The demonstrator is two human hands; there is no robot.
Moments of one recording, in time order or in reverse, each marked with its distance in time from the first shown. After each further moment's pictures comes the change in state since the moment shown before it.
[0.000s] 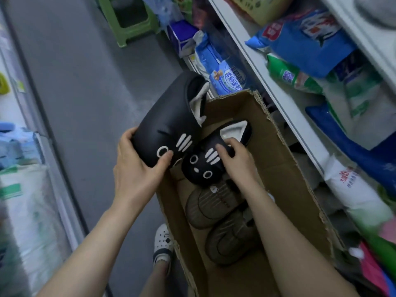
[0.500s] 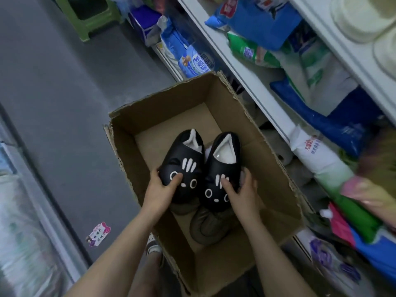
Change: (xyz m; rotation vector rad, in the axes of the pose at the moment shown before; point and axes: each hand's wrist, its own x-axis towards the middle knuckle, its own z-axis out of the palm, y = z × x) left_hand -0.069 -0.031 0.105 -0.157 -0.520 -0.434; right_hand -0.114 0.119 -0.016 0.226 0.111 0.362
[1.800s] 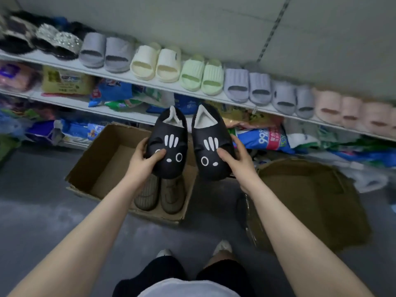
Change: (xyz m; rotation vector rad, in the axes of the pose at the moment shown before) left_hand -0.253 0.112 -0.037 0.073 -0.600 0.533; right_hand -0.346 -0.018 -0.146 0.734 0.566 -0.150
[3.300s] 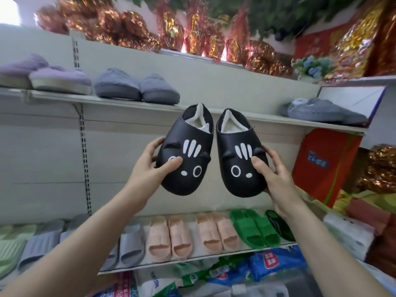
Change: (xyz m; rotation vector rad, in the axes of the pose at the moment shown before) left_hand -0.122 0.326 0.651 -0.105 -0.498 0.818; right_hand -0.024 -0.254 -0.683 0.151 0.504 -0.639
